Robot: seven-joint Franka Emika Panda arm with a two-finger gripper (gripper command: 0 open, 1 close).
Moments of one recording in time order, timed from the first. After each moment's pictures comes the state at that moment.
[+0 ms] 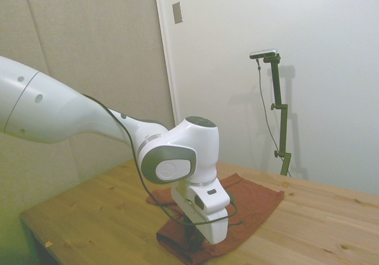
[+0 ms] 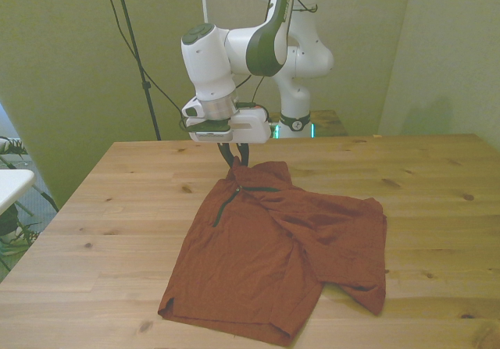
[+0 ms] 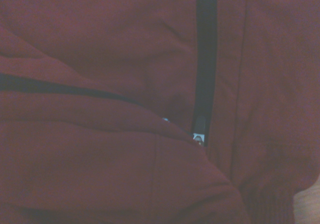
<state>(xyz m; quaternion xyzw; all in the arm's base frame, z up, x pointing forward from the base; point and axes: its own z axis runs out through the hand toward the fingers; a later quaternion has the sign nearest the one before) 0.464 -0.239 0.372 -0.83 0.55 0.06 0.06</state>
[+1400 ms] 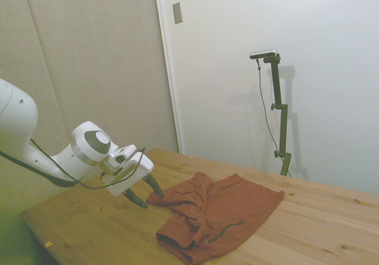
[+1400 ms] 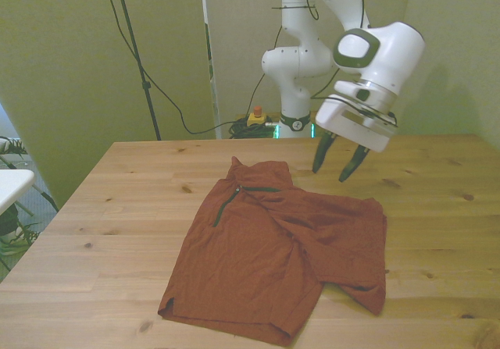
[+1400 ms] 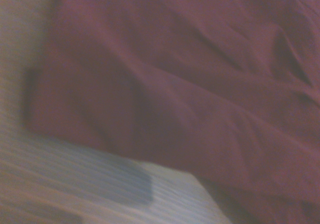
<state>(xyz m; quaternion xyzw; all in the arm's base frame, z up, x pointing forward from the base) 0.489 0.119 0.347 -0.93 0.17 -0.24 -0.24</state>
